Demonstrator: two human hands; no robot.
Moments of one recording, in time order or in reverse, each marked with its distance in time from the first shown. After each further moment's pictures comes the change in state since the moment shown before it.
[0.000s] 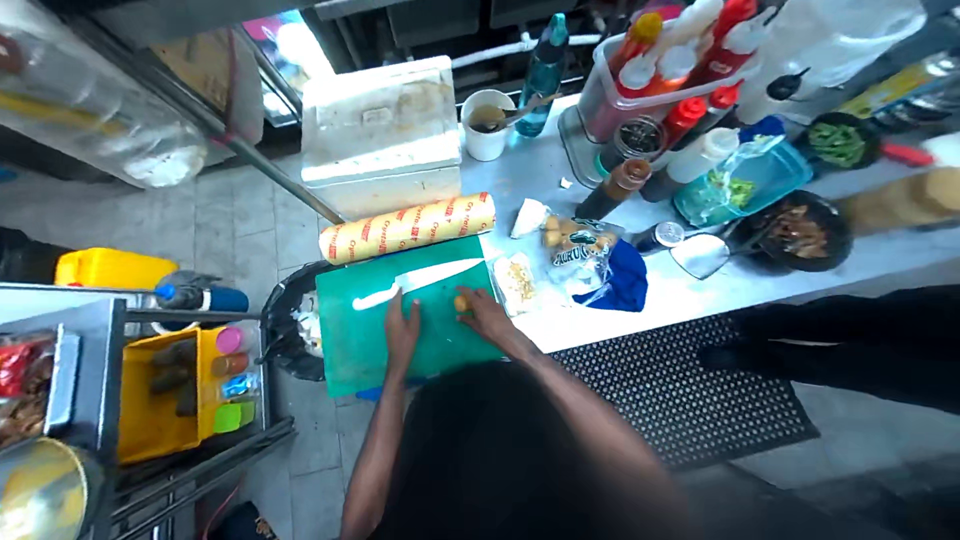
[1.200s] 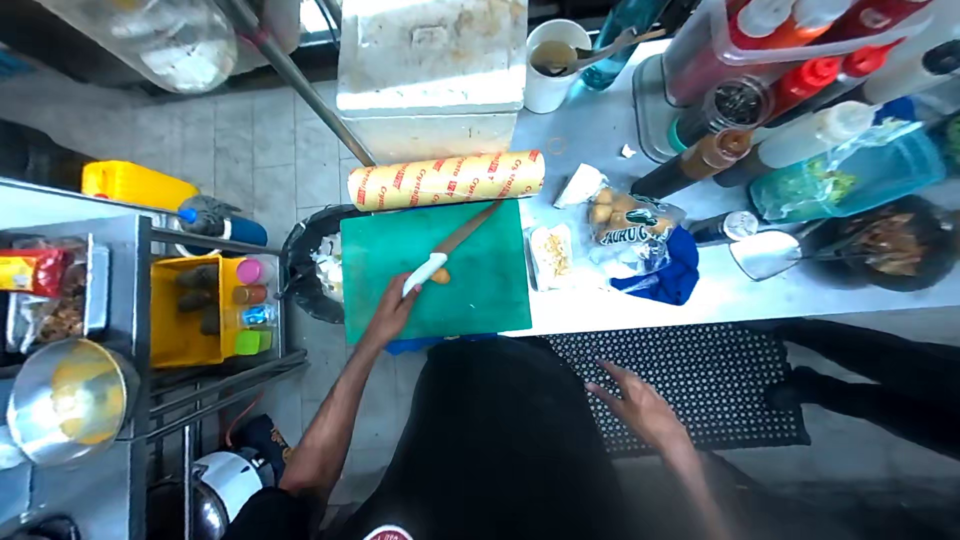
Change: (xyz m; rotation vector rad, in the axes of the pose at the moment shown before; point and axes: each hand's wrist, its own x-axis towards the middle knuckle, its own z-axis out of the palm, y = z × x) left_hand -0.026 -0.043 -0.085 -0.142 -0.397 -0.016; right_hand -0.220 0.088 -0.038 -0.042 -0.144 0.519
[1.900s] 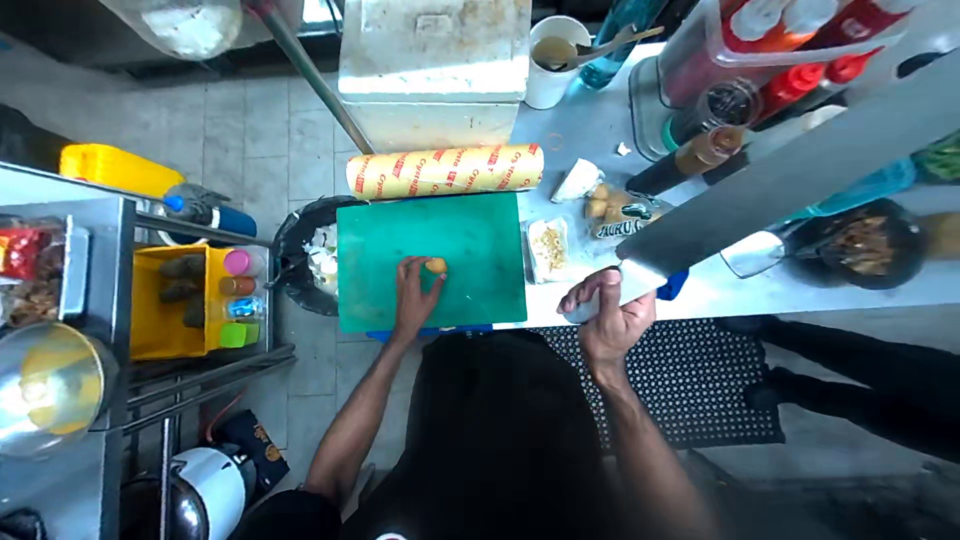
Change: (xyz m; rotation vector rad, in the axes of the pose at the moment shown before) left_hand 0.010 0.008 0.062 0.047 0.357 0.111; right_hand 0.025 -0.160 -0.028 1.253 0.724 -0.998
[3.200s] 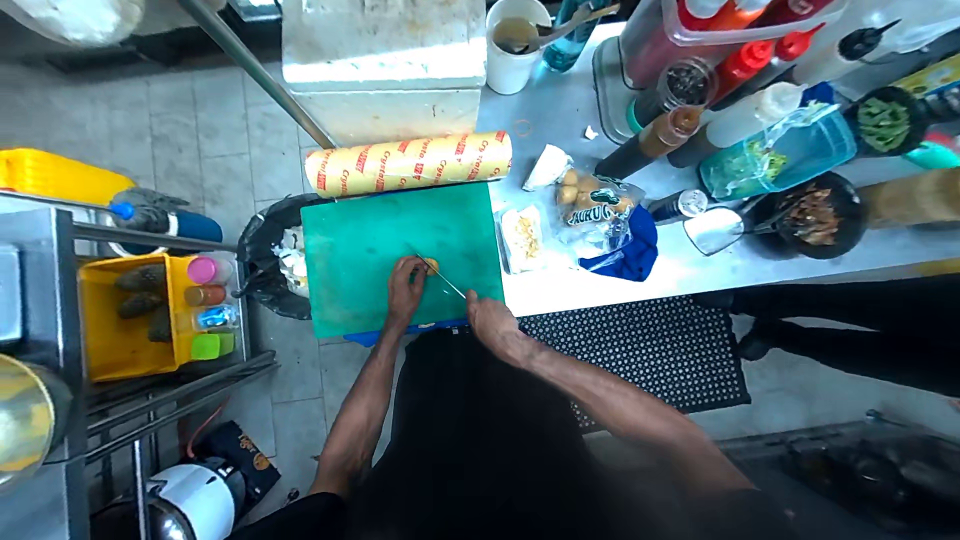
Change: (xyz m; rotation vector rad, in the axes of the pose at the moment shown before) left_hand 0.017 -0.043 0.059 -0.045 0.015 0.228; right_hand -0.044 0.090 0.044 -1.520 -1.111 0.728
